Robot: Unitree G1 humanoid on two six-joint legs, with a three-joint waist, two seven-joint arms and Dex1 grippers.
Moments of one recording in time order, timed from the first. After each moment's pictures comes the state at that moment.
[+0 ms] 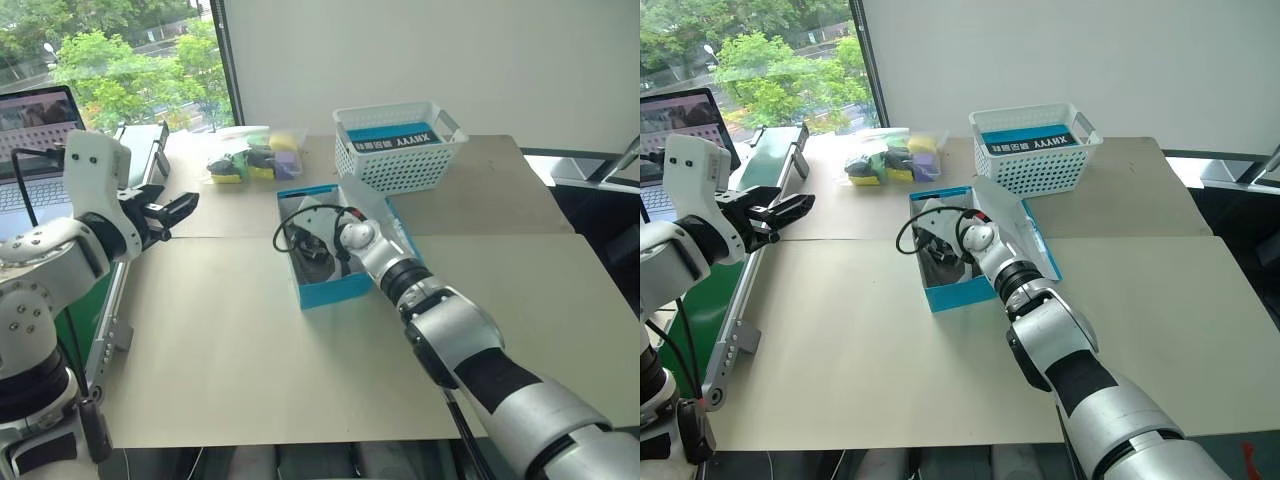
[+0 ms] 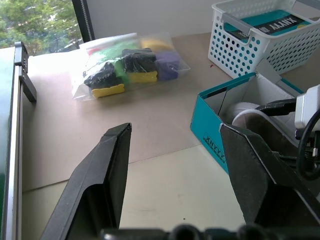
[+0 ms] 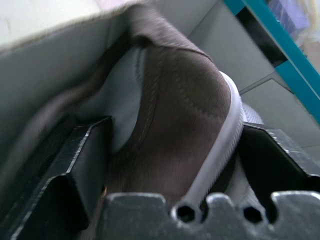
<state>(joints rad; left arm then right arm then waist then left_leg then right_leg) -0.54 0.72 0.48 -0.52 -0.79 1.35 -0.15 -1.21 -0.02 0.35 1.29 -0.35 -0.01 0.41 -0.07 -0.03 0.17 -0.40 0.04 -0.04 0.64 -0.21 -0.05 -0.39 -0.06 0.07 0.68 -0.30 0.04</state>
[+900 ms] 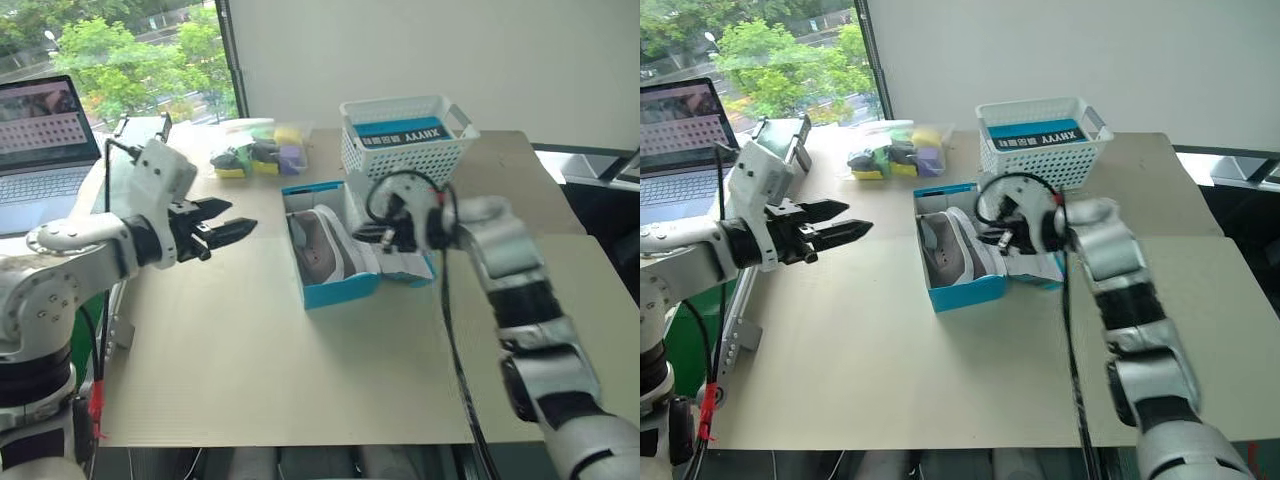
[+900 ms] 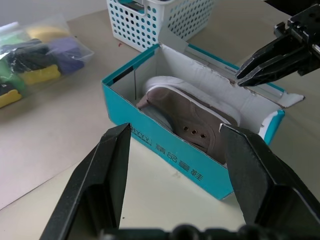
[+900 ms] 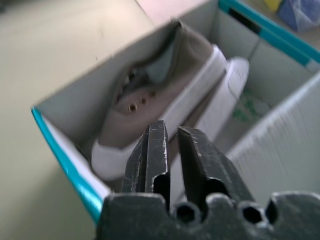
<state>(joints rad) -0.58 0.84 0.23 -0.49 -0.83 1.22 -0.53 -0.78 -0.59 0.17 0.01 0.07 0.82 1.09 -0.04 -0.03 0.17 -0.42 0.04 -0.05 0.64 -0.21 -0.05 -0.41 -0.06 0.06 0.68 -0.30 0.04</state>
